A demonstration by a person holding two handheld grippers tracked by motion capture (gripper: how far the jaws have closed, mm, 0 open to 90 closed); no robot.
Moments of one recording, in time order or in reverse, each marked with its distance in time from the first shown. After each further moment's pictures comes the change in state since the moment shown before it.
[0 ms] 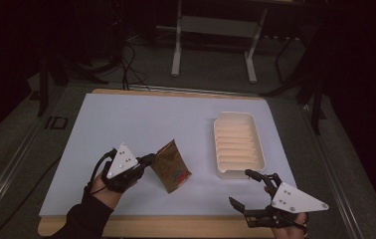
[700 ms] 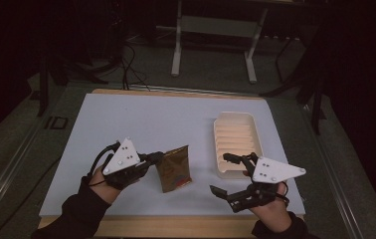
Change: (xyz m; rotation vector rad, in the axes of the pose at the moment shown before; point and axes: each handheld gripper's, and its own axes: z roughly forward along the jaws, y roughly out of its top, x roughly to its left) left arm -0.005 0.032 -0.011 -0.043 -0.144 0.099; right arm -0.014 0.043 0.049 -0.015 0.205 0.043
